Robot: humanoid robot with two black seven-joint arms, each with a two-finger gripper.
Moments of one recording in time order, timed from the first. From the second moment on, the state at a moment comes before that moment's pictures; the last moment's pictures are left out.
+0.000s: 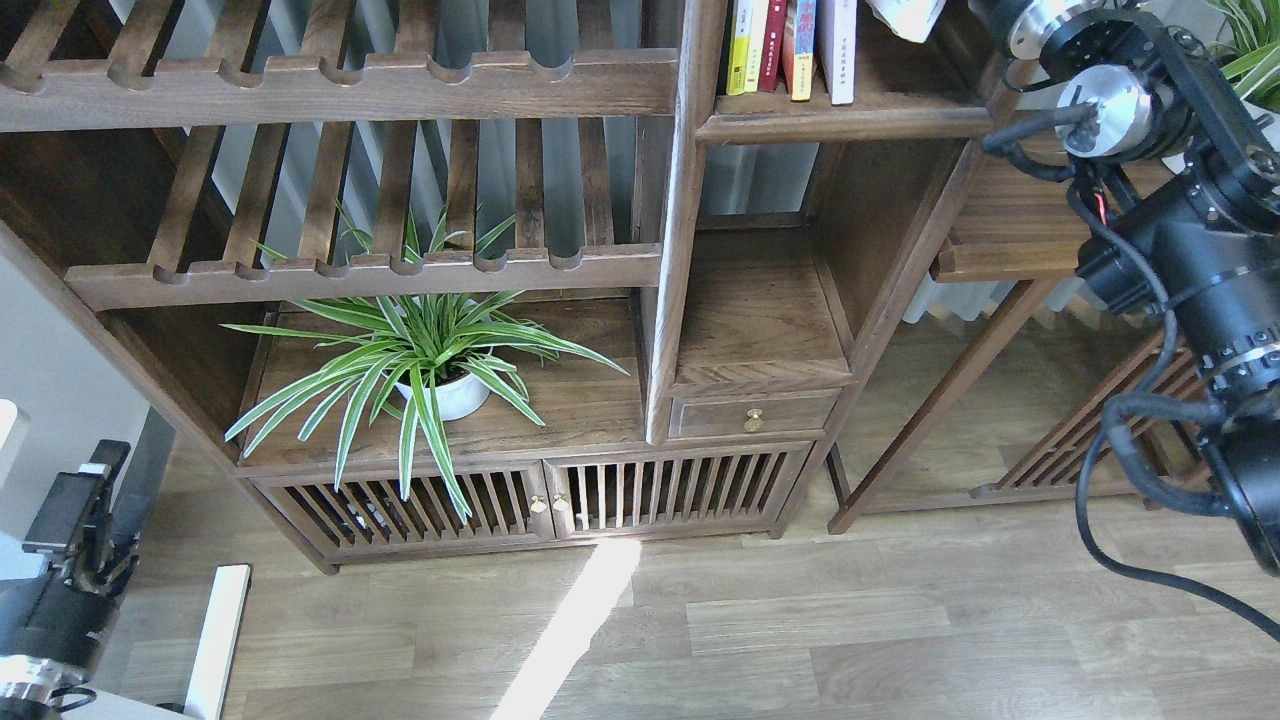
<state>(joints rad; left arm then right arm) 0.28 0.28 -1.50 -1.26 -0.27 -0.49 0.08 1.08 -0.30 1.12 0.67 -0.57 0.13 -0.01</state>
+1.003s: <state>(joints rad) 0.31 0.28 -1.53 -1.27 -0.29 -0.49 0.07 1.08 -0.17 1.17 0.50 -0.61 0.13 0.10</state>
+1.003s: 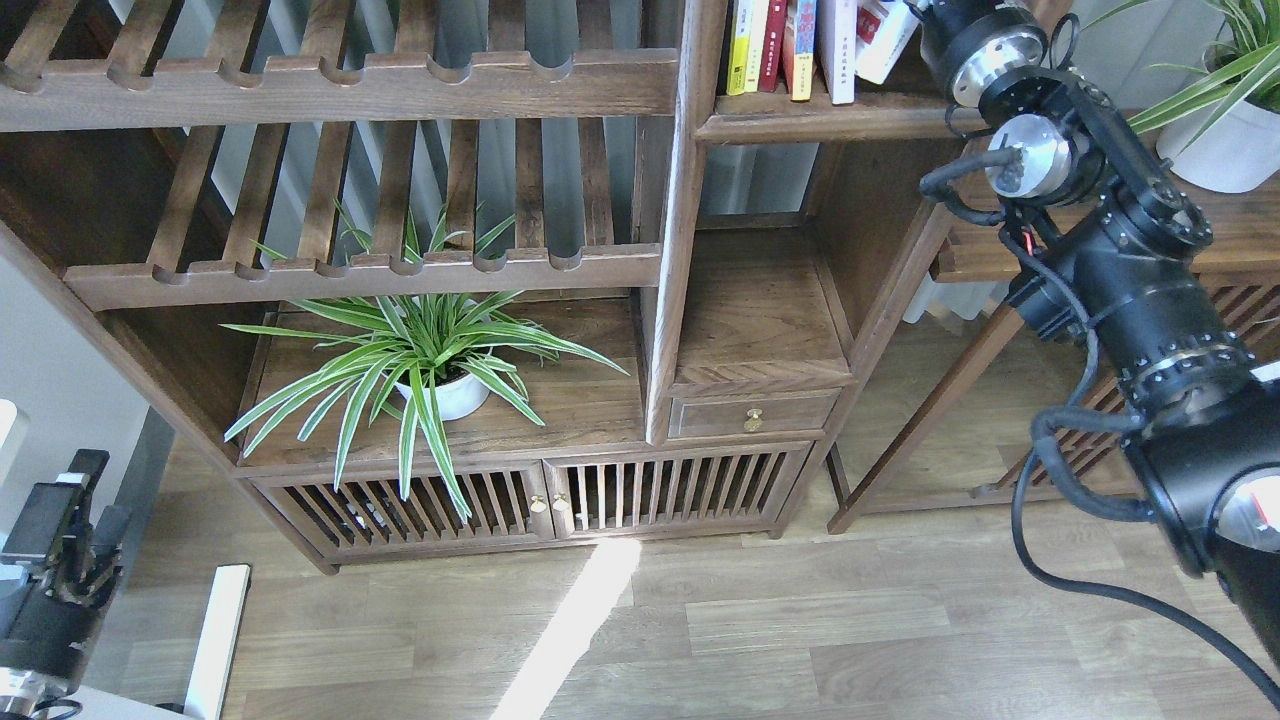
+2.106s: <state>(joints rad) 0.30 0.28 -1.53 -1.26 -0.29 -0.49 0.07 1.11 -0.06 1.15 0.42 -0.61 0.14 0.18</state>
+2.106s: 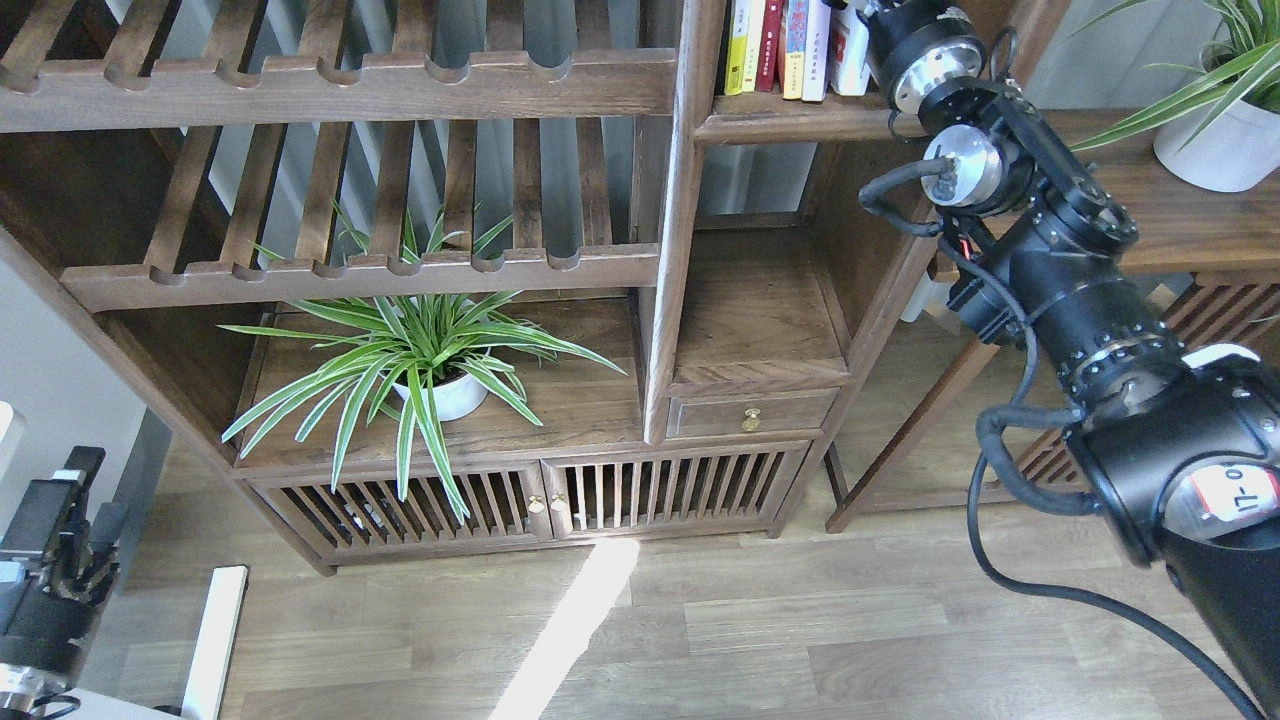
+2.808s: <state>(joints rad) 0.30 0.28 -1.53 -1.26 -0.29 -0.49 0.07 1.13 -0.06 1.15 0.55 -0.60 0.10 0.17</state>
